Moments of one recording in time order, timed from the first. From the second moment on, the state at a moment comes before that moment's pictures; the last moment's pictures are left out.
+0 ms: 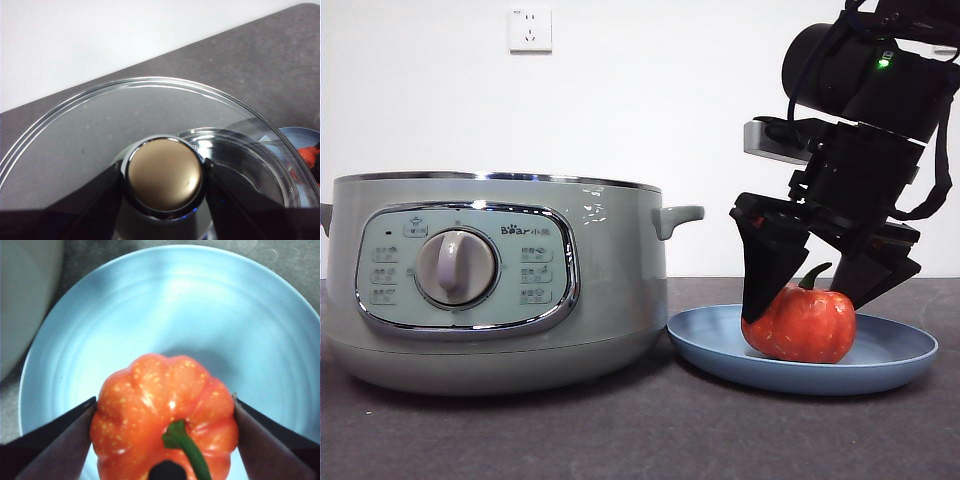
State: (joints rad) left arm -0.48 0.95 1.36 -0.83 -0.15 0.07; right arm 0.46 1.60 0.93 -0.39 -0.10 0.01
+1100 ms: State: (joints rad) left arm -0.51 1.20 1.34 -0.73 0.02 0.03; right arm 0.46 1.05 0.93 -0.61 -0.10 0.02
